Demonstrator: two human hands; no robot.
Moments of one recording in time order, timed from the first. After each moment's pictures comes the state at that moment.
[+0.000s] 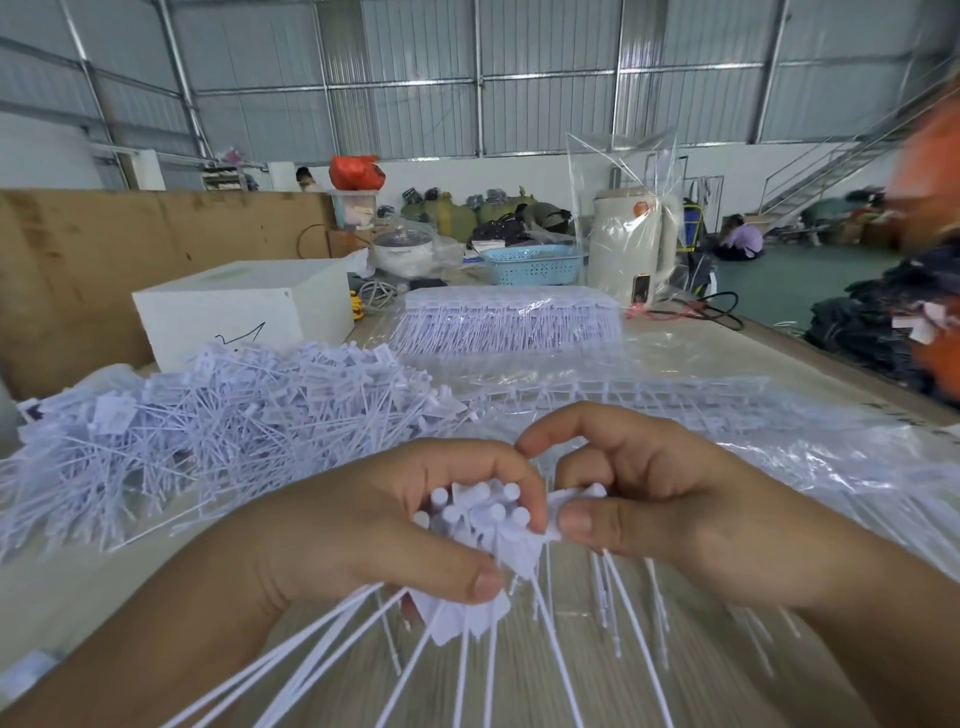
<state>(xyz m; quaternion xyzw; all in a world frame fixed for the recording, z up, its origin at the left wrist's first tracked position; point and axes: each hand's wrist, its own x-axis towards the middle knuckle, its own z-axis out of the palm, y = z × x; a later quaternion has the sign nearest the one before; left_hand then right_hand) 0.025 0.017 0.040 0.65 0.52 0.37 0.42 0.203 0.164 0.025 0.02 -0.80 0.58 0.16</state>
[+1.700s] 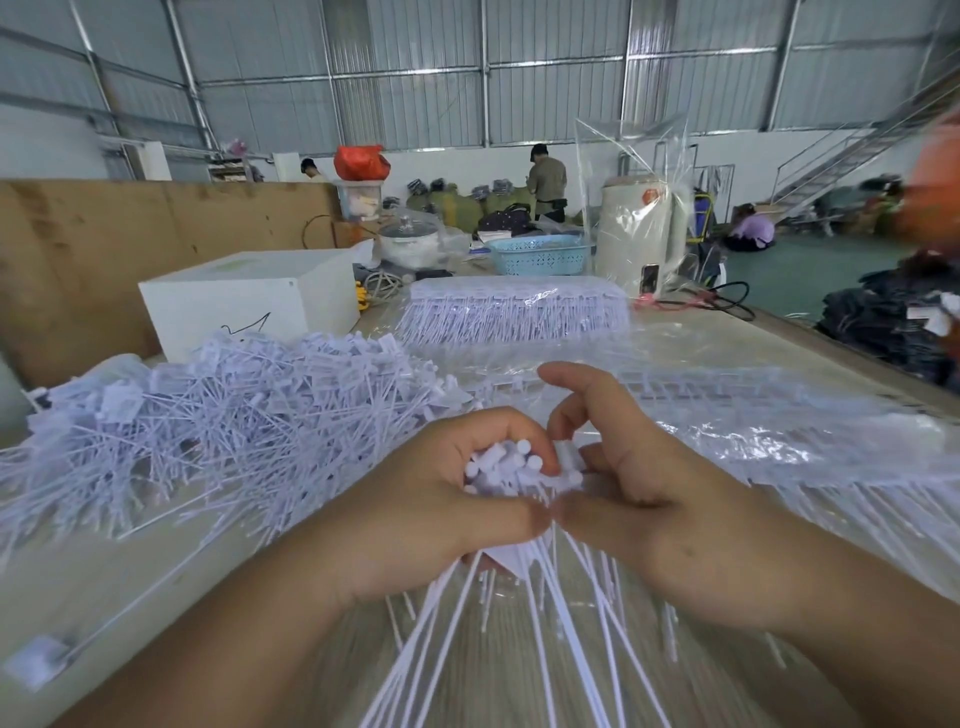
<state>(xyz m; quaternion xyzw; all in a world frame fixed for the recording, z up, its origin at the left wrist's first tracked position) 0.042 0.038 0.019 0.59 0.58 0.48 0.31 0.193 0.155 0.011 -0.06 -0.87 0.43 0.22</state>
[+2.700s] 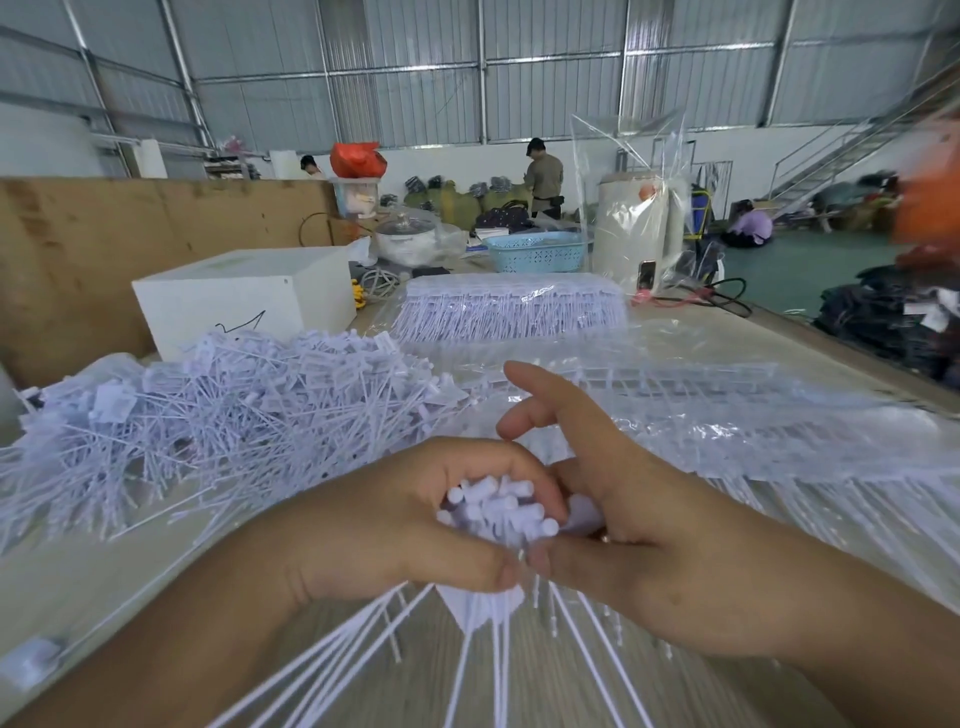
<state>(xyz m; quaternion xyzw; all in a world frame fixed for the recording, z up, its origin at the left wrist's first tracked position) 0.035 0.025 0.026 0.63 0.58 0.35 0.36 0.202 0.153 0.009 0.02 -0.89 0.44 0.15</state>
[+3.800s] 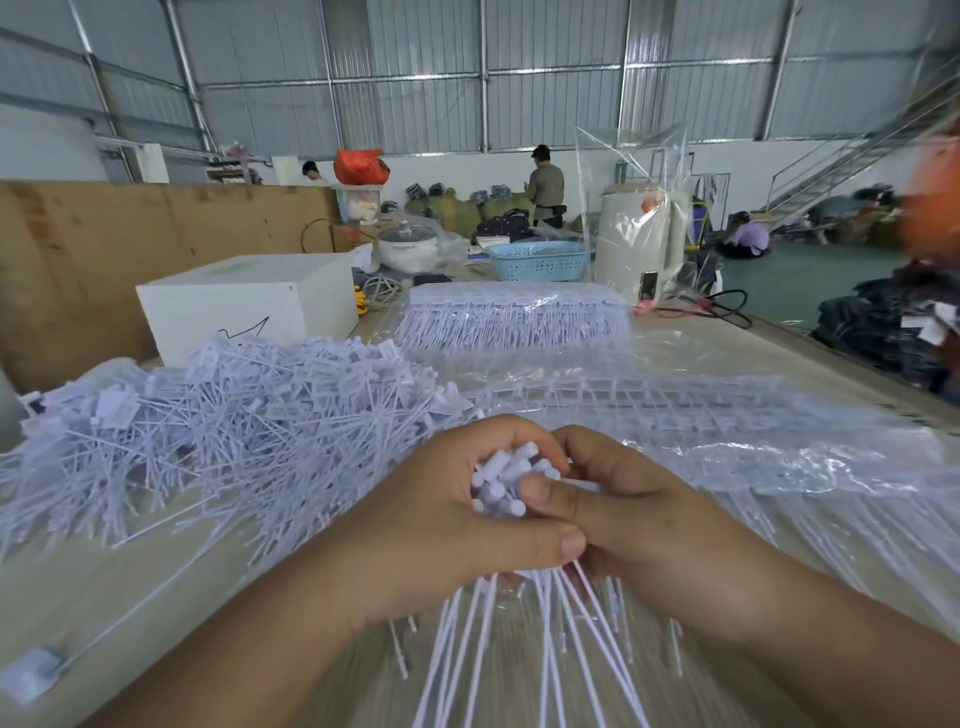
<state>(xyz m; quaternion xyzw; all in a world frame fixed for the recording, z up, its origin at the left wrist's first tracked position) 0.047 0.038 0.016 0.58 0.54 0.52 0.32 0.178 0.150 0.000 -0.09 -0.71 0.67 0.19</state>
